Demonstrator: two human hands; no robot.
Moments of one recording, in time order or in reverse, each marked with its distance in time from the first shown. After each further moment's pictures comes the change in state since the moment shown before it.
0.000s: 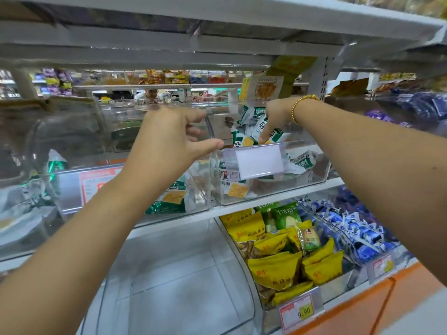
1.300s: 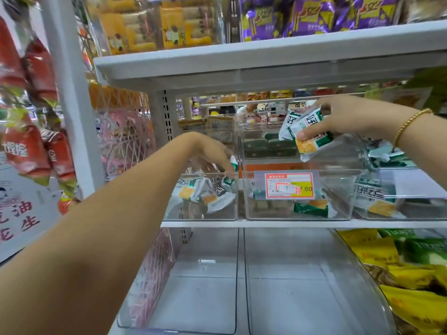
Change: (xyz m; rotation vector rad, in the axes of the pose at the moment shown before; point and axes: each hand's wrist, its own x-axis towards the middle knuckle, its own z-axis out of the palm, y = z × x) left_hand 0.012 -0.132 -0.153 0.218 -0.880 -0.752; right_hand -0.110 -0.165 -0.034 0.520 0.145 -0.384
